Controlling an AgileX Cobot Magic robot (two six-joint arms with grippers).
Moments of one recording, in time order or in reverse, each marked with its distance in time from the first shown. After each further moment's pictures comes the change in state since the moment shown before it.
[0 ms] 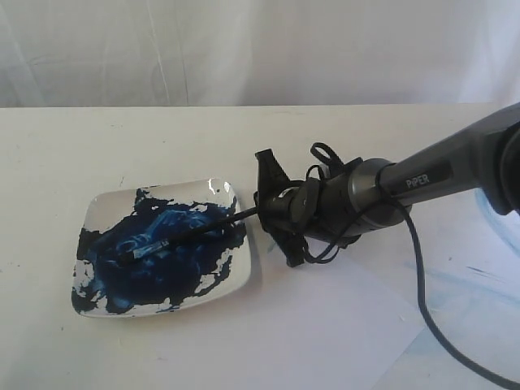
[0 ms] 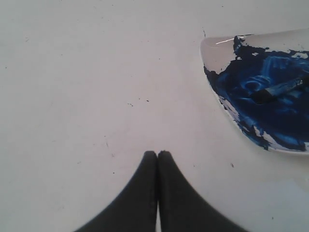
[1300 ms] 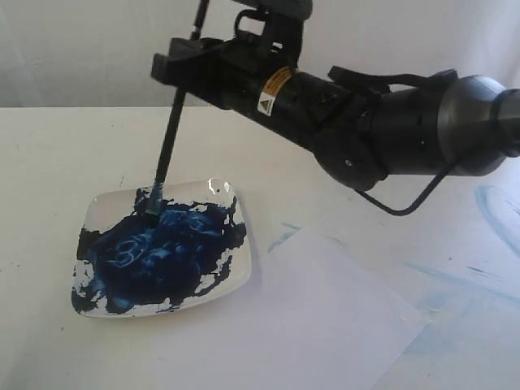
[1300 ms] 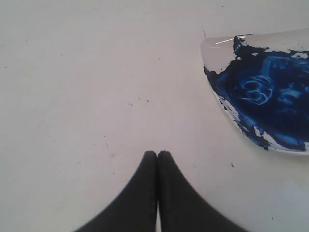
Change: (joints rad) left arm 0.000 0.000 0.000 0.000 0.000 0.000; right arm 0.034 -0.346 0.000 -1.026 -0.353 -0.342
